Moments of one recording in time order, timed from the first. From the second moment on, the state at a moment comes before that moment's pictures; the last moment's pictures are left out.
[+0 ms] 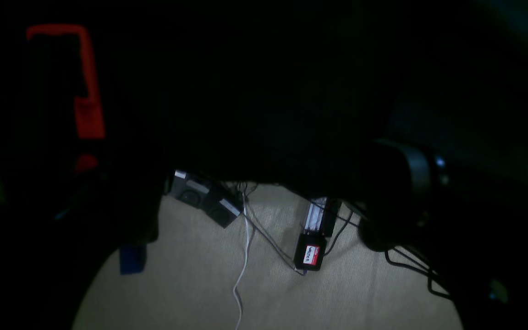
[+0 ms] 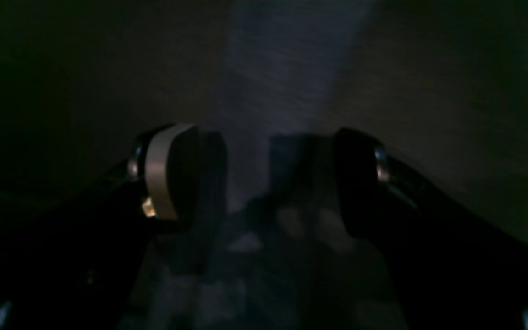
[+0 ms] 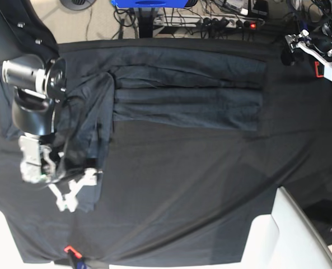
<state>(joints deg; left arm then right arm) 23.1 -14.5 -49.7 81.0 -28.1 -41.1 49.8 32.9 1.9 19.3 30.6 -7.2 23.3 -30.5</state>
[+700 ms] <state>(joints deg) 23.0 -14.4 -49.5 81.0 -28.3 -41.1 49.6 32.5 1.7 18.9 25.0 -6.9 16.2 -24.4</state>
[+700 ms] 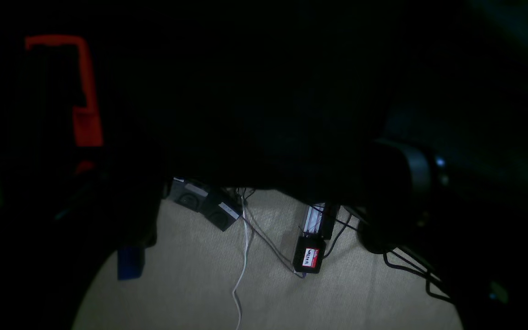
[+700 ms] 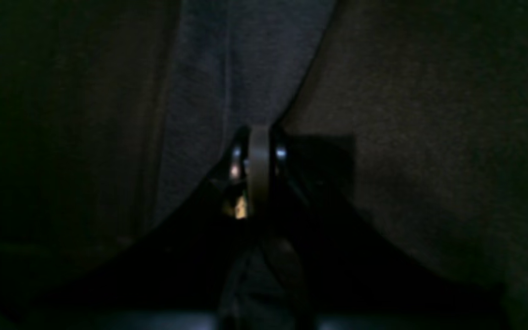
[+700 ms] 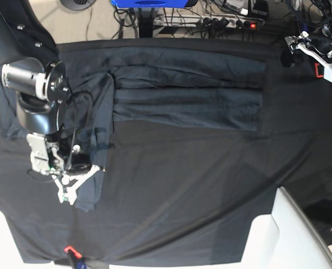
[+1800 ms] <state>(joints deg) 22.6 -14.5 -49.4 81.0 -28.3 -41.1 49.6 -16.8 -2.9 -32.5 106.3 -7.1 16.9 -52.4</state>
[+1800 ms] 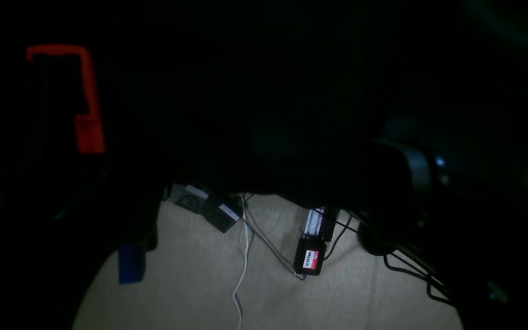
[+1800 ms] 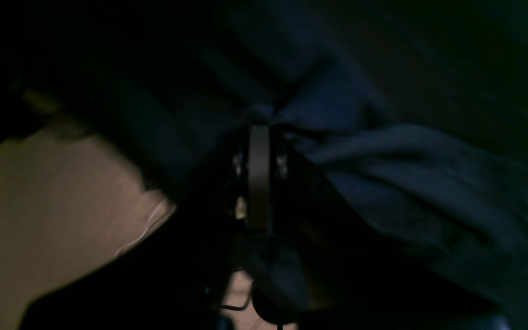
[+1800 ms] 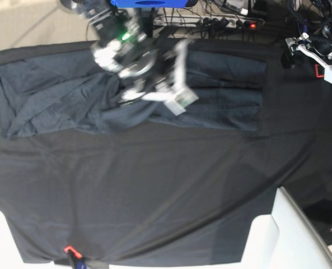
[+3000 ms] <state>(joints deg) 22.0 -18.2 -49.7 78.8 -28.4 -41.1 49.6 -10.6 1.9 -48.5 112.1 -7.0 16.5 -52.2</state>
